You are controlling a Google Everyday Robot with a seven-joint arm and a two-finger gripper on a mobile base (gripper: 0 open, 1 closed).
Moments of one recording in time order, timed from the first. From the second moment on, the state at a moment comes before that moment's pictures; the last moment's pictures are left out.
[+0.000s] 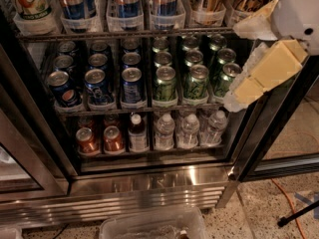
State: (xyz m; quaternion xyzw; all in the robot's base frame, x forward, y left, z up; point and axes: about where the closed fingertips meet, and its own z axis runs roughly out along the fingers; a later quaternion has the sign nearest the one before) arm 0.432 -0.122 1.032 -0.57 0.74 0.14 0.32
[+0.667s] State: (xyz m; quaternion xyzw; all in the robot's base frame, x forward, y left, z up) arm 0.437 -0.124 1.020 -0.57 0.75 0.12 0.33
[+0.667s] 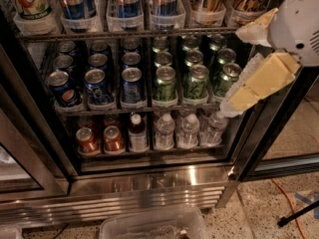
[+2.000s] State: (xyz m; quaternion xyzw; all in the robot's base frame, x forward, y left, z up) arm 0.478 -0.080 0.974 -0.55 0.68 0.09 0.48
